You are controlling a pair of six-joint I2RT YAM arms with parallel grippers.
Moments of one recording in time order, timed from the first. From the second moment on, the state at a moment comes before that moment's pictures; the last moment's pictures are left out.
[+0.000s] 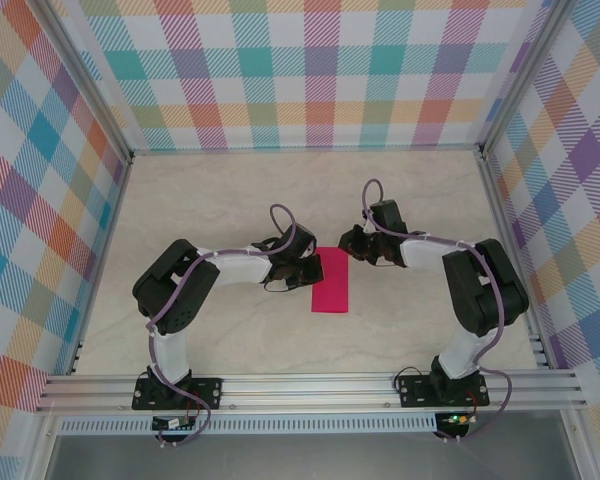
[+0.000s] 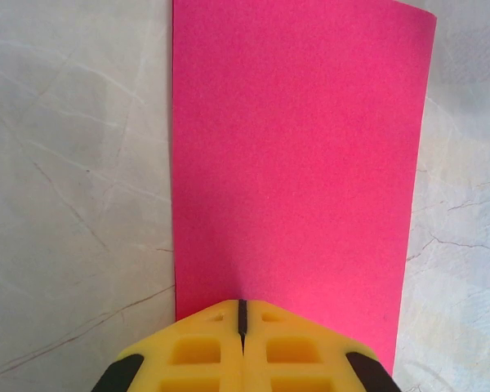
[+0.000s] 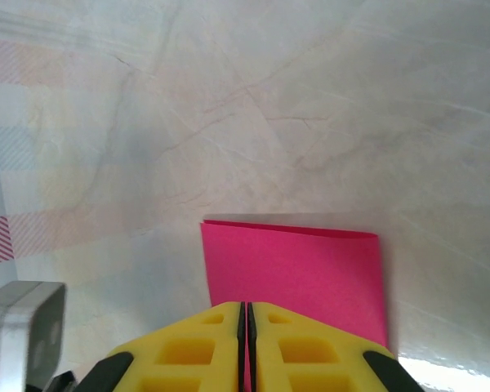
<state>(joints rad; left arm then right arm) -0.74 1.90 1.05 -0.14 0.23 -0.87 0.38 1.74 0.87 0.00 -0.46 0.81</state>
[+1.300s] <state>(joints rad) -0.75 1.90 1.06 -0.16 0.21 -0.87 0.39 1.65 0.75 -0.08 -0.59 0.85</state>
